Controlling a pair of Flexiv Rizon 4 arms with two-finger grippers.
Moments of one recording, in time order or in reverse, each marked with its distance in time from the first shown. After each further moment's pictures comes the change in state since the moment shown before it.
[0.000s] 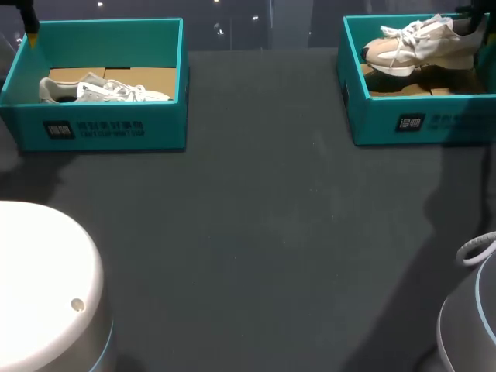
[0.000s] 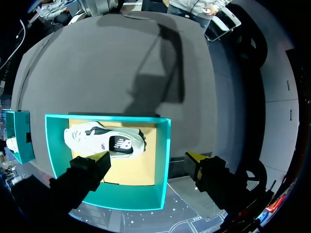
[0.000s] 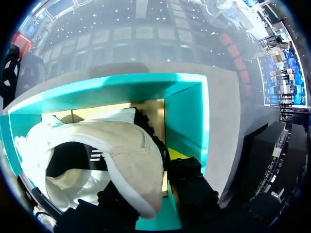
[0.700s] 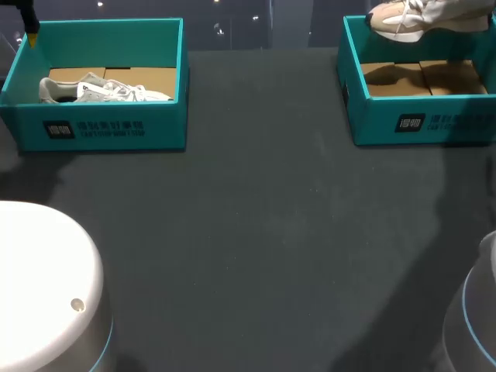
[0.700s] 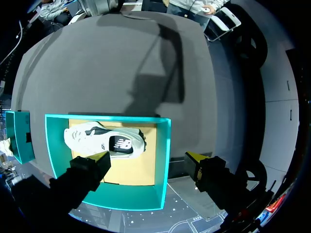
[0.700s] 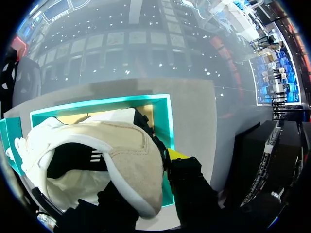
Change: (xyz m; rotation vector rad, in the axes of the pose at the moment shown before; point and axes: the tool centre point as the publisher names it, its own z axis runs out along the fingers) left arm 0.000 0.000 0.000 0.000 0.000 0.000; right arm -0.010 -0.003 -0.106 -0.044 -0.066 0.020
